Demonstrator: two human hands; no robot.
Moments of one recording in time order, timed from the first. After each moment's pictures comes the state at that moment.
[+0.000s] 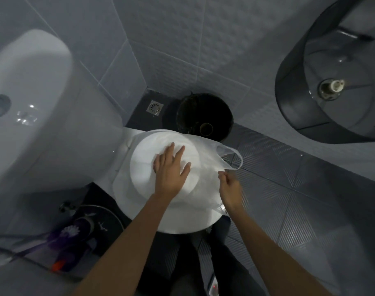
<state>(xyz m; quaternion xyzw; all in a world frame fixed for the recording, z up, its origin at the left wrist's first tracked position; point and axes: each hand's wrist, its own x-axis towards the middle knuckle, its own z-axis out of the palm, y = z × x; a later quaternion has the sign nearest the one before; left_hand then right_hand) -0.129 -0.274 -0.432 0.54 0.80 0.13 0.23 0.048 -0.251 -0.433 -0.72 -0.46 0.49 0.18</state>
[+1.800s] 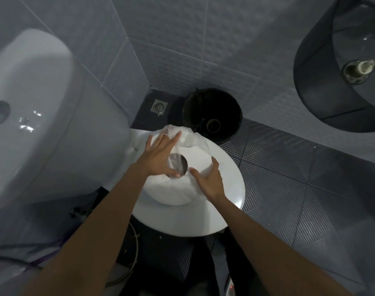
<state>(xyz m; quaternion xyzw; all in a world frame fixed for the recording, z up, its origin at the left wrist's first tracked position) -0.233 -0.238 -0.447 0.69 0.66 -0.09 0.29 -0.036 -0.254 -0.442 -0.68 -0.43 0.58 0.10</state>
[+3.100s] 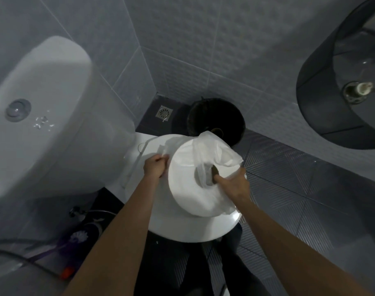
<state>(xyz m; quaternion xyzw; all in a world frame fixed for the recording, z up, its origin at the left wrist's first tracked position) -0.221 -0.253 -0.470 0.09 0.83 0.29 0.46 0.010 -0.227 -0.419 -0.75 -0.45 0.49 0.03</state>
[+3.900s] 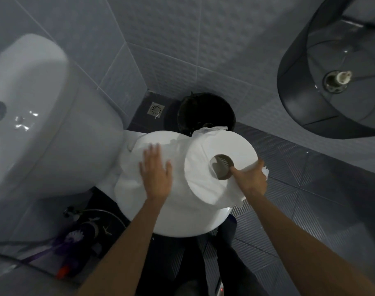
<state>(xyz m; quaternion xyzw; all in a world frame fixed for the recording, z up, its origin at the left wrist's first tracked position) -0.158 -0.289 -0.462 0.45 0.86 0.16 0.18 0.070 -0.205 -0.419 -0.82 -0.43 0.38 0.04</state>
